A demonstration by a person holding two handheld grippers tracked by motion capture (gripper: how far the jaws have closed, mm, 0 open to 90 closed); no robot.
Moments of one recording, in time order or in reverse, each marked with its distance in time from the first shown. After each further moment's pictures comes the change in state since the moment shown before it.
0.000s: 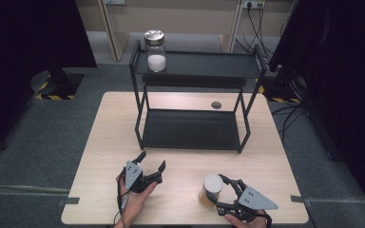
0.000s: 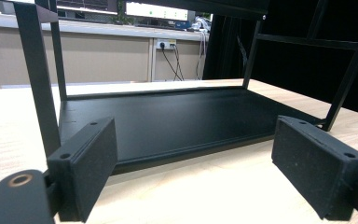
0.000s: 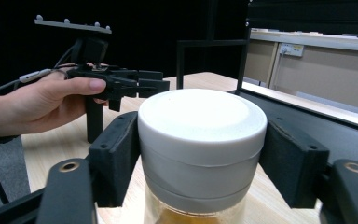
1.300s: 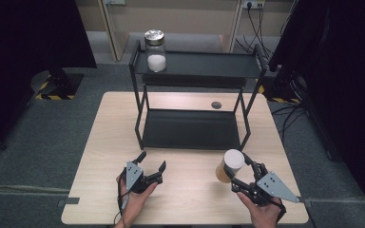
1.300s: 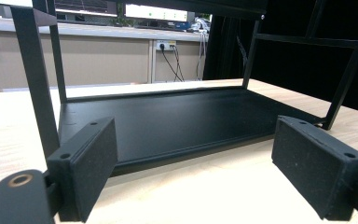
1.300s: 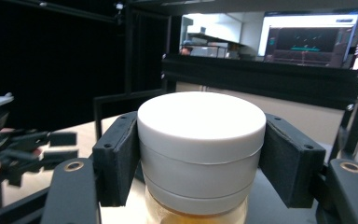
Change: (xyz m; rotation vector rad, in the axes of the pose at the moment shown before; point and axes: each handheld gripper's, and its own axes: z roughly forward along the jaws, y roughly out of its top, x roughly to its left) left arm -0.002 -0.001 0.000 -0.004 0.000 0.017; right arm 0.008 0.036 -0.008 -0.130 -0.295 -0.024
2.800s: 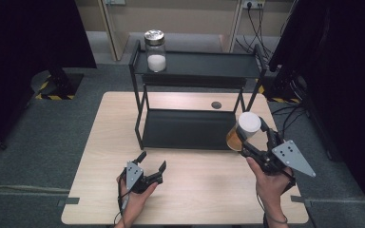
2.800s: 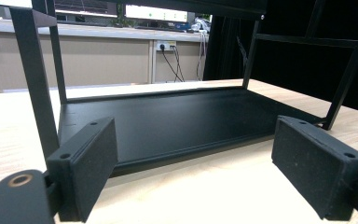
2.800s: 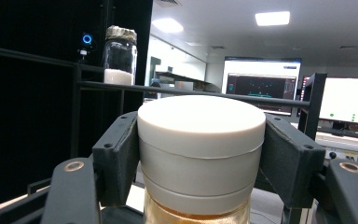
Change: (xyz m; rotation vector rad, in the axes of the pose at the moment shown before) left arm -0.001 0.000 0.000 -0.002 0.001 0.002; right arm -0.013 0.057 0.035 -0.160 -0.140 -0.033
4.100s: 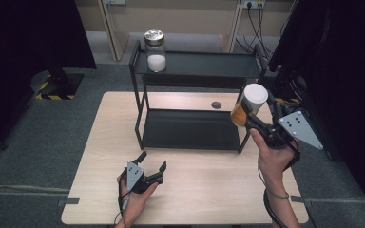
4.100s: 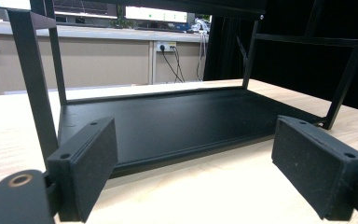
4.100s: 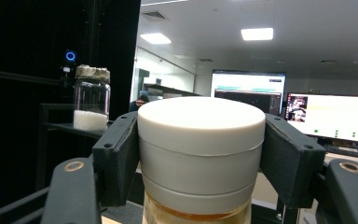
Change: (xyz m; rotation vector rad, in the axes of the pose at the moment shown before) left arm -0.001 -0.001 0.000 -0.004 0.002 0.006; right arm -0.013 0.039 0.043 -0.052 -0.050 -0.008
